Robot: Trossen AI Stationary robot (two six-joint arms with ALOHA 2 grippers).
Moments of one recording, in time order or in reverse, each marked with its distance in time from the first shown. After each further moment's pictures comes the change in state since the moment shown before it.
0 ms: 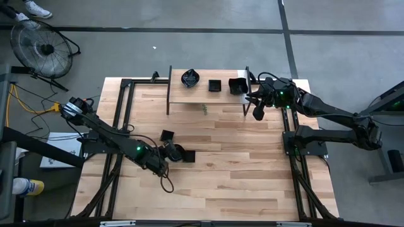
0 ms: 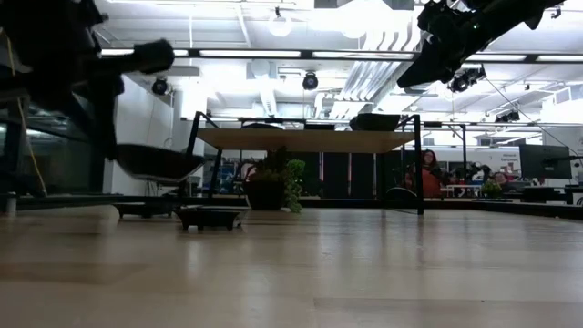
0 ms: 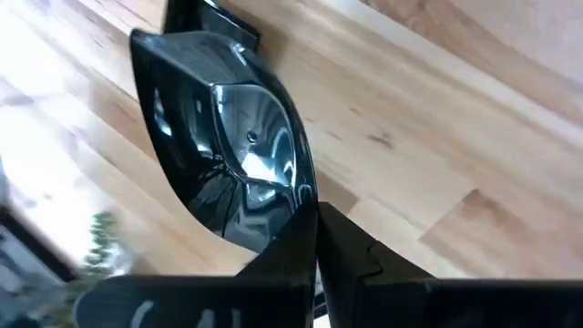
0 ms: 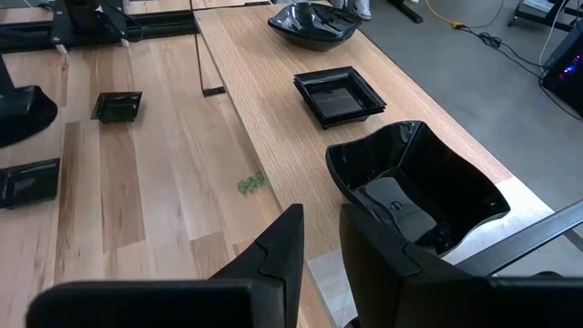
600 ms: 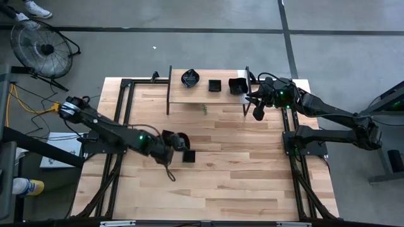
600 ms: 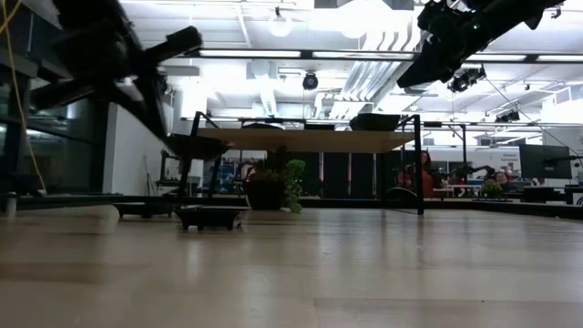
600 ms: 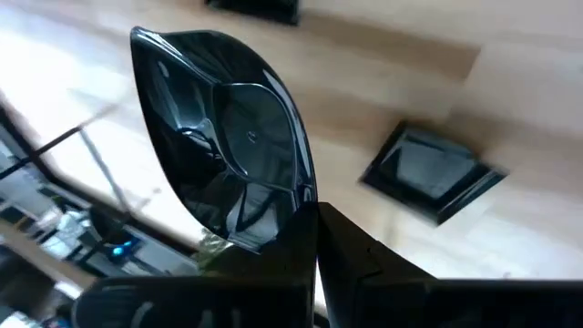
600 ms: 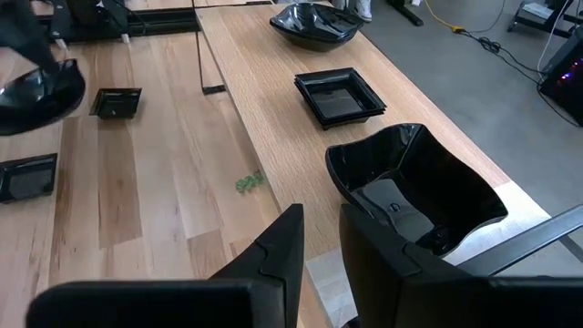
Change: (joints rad) left arm 0.159 -0.044 0.038 -0.009 -0.131 0.542; right arm 0.000 0.000 0.000 0.000 0.000 -0.022
